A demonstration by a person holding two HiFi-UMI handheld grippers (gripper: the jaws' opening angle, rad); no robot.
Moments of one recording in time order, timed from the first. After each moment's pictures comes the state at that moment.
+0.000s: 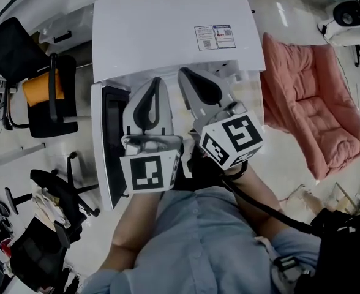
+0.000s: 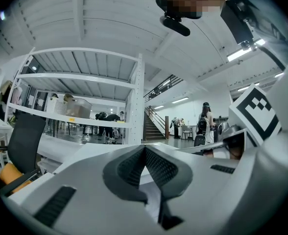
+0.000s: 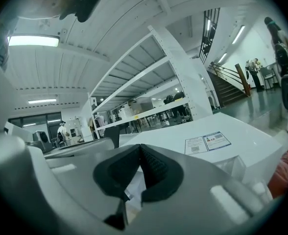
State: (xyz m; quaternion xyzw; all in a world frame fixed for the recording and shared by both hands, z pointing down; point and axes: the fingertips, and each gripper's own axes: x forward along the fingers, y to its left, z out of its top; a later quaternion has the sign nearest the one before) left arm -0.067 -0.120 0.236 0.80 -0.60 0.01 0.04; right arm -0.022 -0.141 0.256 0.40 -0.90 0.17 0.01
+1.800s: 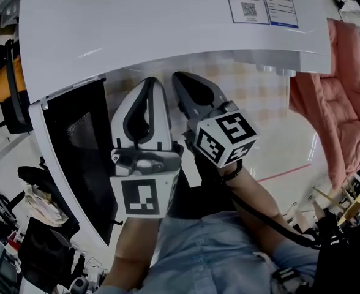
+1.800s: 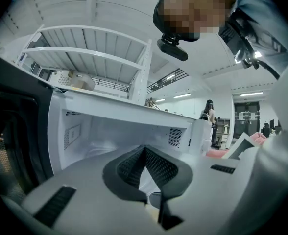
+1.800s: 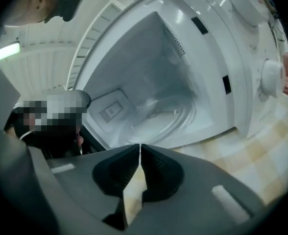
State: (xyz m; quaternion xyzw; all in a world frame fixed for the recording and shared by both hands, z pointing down) left arm -0.071 -0.140 0.380 0.81 -0.58 0.01 0.12; right arm -0.032 -0.138 0.493 0.41 -0.83 0.37 0.07
